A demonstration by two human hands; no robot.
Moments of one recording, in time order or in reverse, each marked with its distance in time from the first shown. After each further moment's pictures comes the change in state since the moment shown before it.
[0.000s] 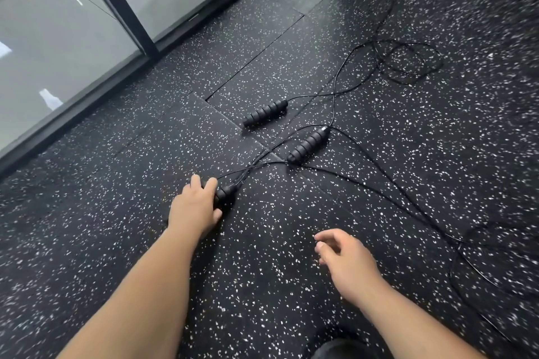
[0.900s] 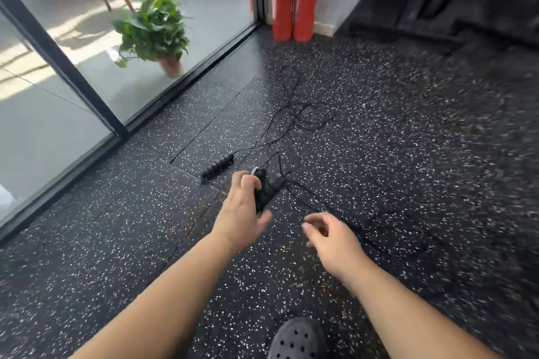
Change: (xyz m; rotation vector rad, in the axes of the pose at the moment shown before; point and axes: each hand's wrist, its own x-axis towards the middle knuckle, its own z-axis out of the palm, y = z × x) left_hand -0.144 0.183 -0.183 -0.655 0.284 0.541; right_hand -0.140 -0.024 -0.127 0.174 0.228 -0.110
